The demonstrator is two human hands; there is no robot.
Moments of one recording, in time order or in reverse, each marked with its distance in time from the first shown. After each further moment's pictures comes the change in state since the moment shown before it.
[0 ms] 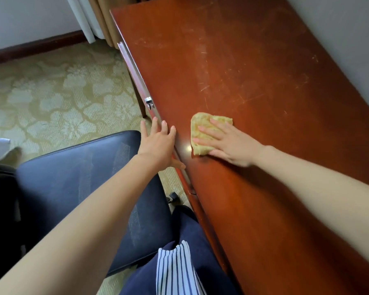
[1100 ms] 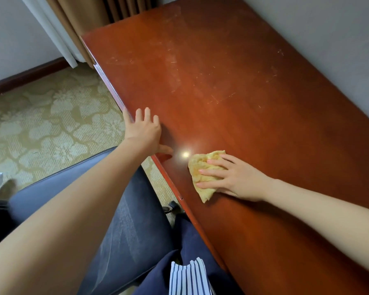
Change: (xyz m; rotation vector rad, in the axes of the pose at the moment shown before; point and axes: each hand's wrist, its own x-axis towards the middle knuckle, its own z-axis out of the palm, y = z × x) left_hand 0.024 0.013 -0.049 0.210 0.043 -0.054; right_hand -0.081 -0.021 0.044 -0.124 0.222 -0.192
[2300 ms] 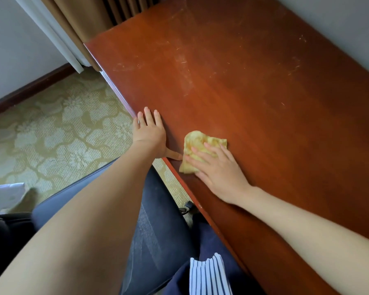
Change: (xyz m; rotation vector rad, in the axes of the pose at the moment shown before) left_hand 0.048 -0.024 0.018 -0.119 -0.119 -0.049; right_hand 0.097 -0.029 -0.001 0.311 0.141 0.546
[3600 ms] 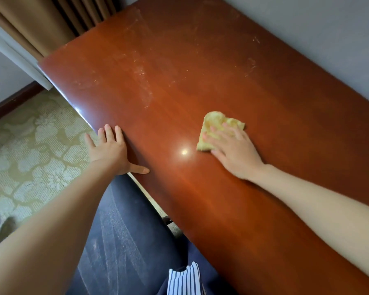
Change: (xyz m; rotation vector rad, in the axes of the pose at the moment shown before) left_hand -0.001 0.003 -0.003 0.115 0.018 -0.055; right_hand -0.021 0.116 -0.029 -0.065 0.055 0.234
